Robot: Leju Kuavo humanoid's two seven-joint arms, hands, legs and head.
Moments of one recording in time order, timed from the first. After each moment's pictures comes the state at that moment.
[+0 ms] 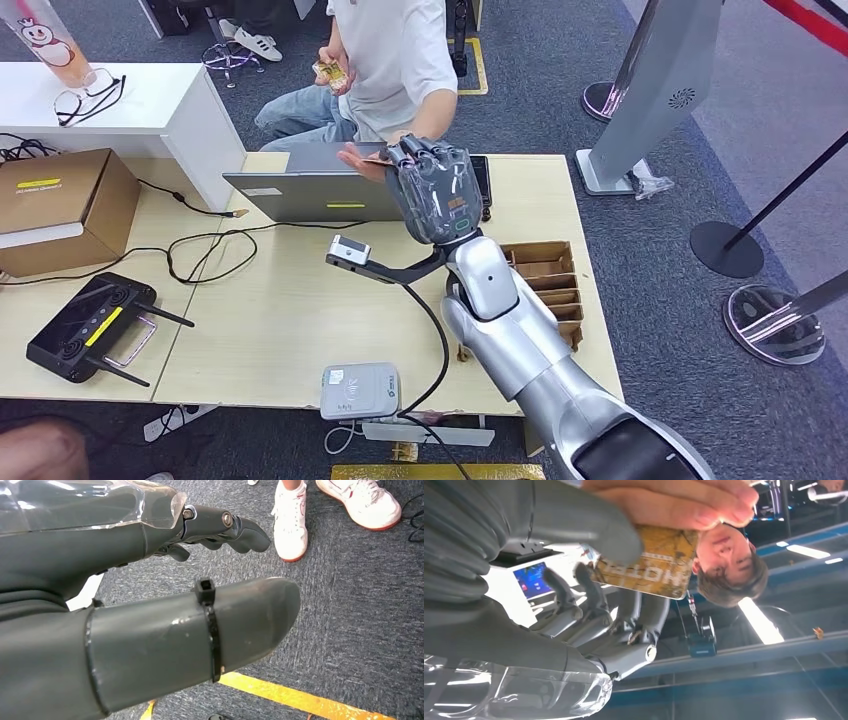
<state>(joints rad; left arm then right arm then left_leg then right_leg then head) -0.15 -0.18 0.90 -0.19 -0.96 0.59 -0.12 -0.72 0.19 0.53 -0.86 1.25 -0.68 -0.02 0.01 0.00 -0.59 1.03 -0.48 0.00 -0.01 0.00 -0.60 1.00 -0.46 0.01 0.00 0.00</state>
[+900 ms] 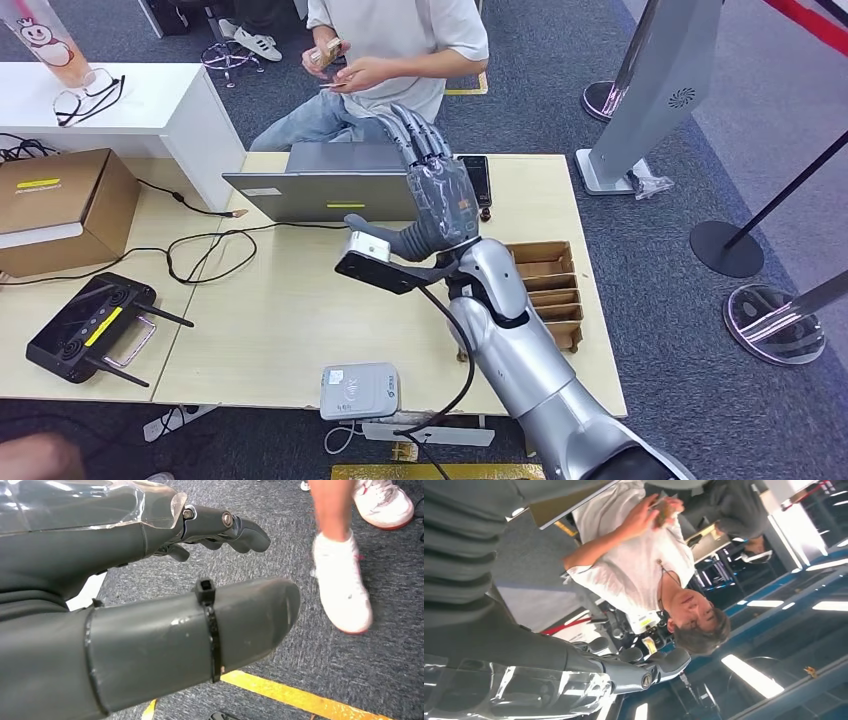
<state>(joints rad) -0.14 -0.17 0.90 -0.19 -0.93 0.58 -0.12 -0.61 0.19 0.48 -1.07 0.82 -0.38 -0.26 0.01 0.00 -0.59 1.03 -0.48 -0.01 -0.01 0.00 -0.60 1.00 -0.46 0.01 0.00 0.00</state>
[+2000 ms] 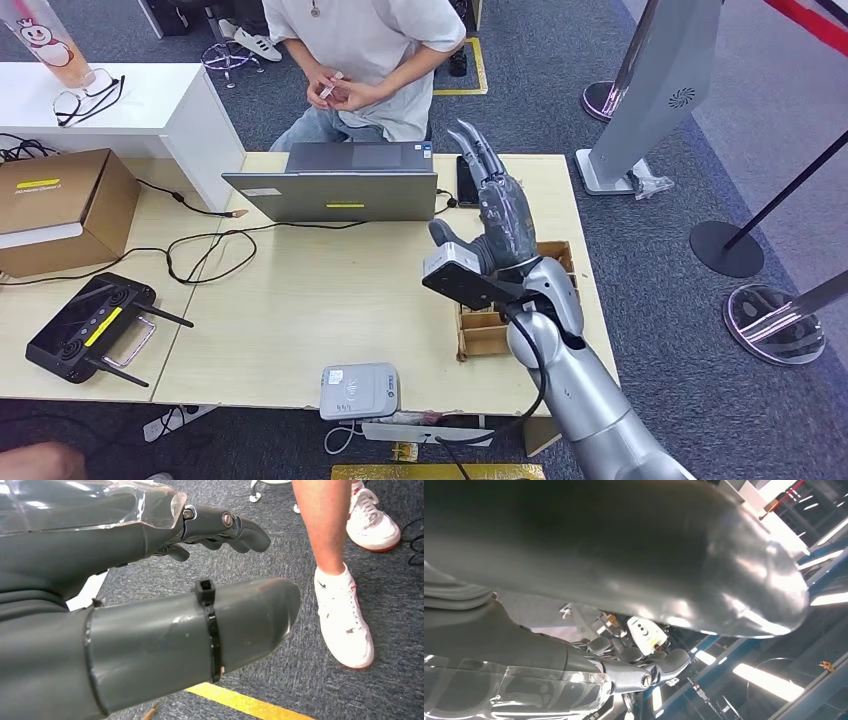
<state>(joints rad) -0.13 -0.15 0.91 -0.19 -0.95 0.62 -0.15 -0.47 0.04 0.43 -1.30 0.53 -0.27 -0.34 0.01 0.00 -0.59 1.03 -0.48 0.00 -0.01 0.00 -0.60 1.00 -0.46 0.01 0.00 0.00</state>
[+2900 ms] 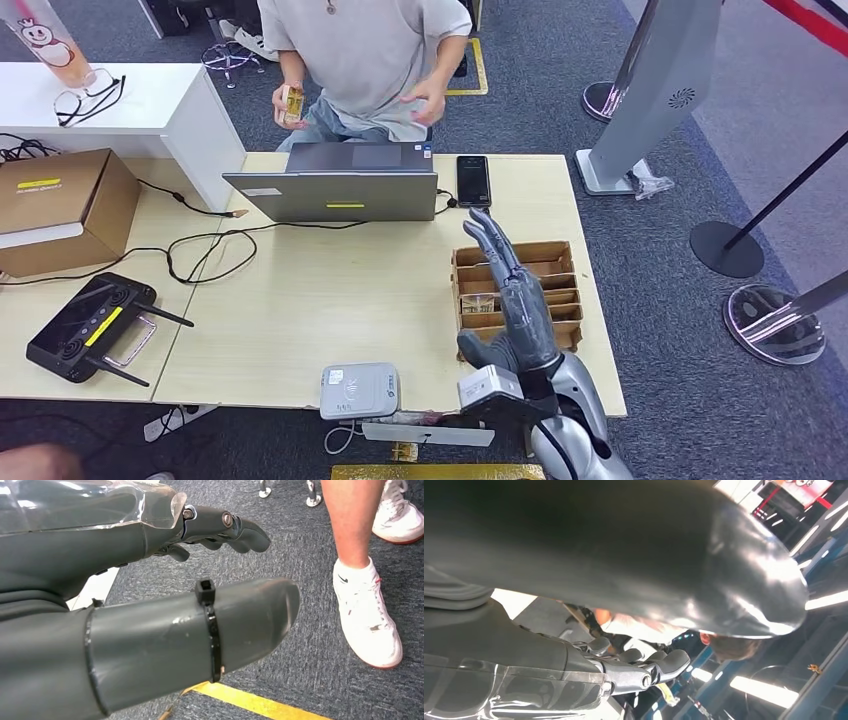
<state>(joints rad) -0.08 -0.15 0.91 -0.19 -0.95 0.59 -0.17 -0.09 -0.01 0.44 -1.65 0.51 -0.23 -0.40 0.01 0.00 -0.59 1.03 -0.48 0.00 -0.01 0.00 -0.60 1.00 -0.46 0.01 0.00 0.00</state>
